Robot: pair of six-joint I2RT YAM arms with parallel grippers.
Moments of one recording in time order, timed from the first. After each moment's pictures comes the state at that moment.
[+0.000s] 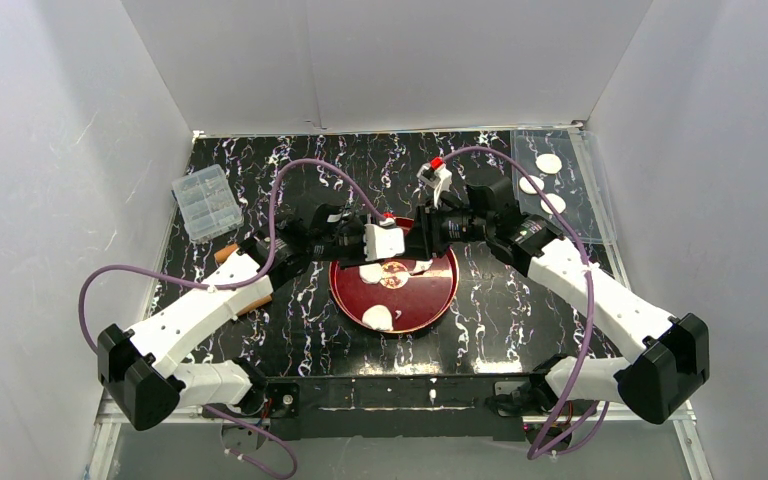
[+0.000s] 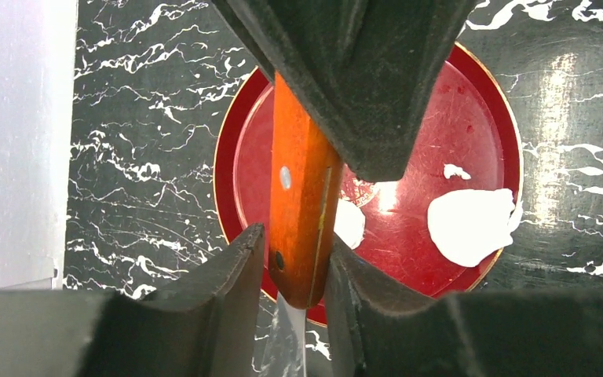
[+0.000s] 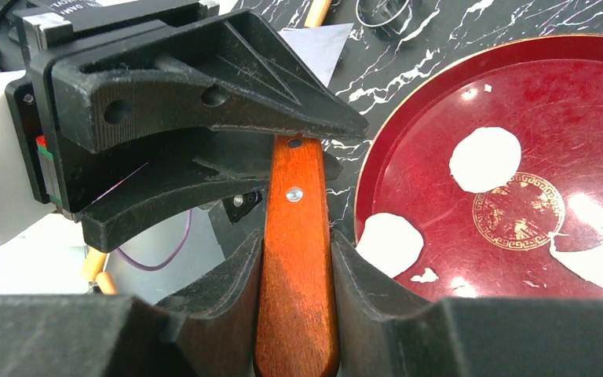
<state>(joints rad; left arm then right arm) -0.75 1.22 1.12 -0.56 0.33 0.78 0.67 1.25 1.09 -0.31 -0.68 0.40</state>
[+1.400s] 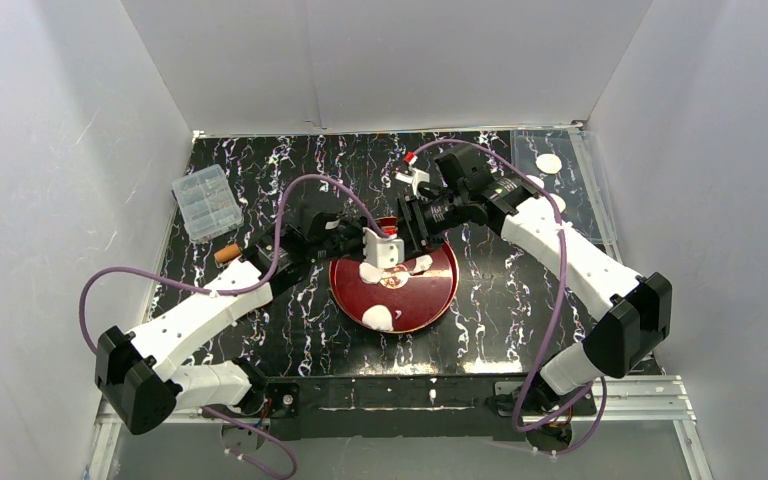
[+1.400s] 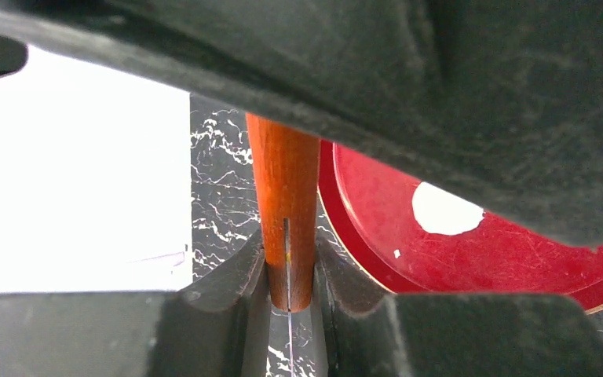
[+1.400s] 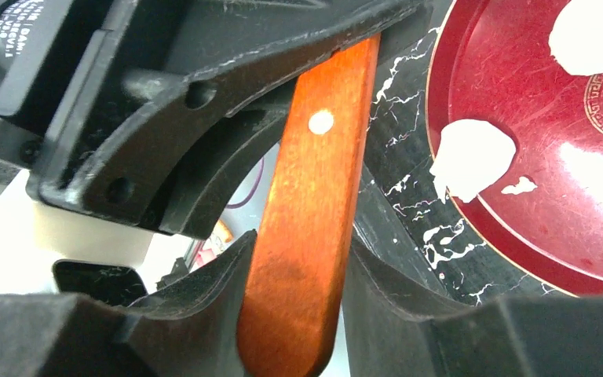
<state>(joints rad) -0.76 1.19 1.05 -0.41 0.16 1.02 0.67 1.50 1.45 -0.79 -0.81 0.46</state>
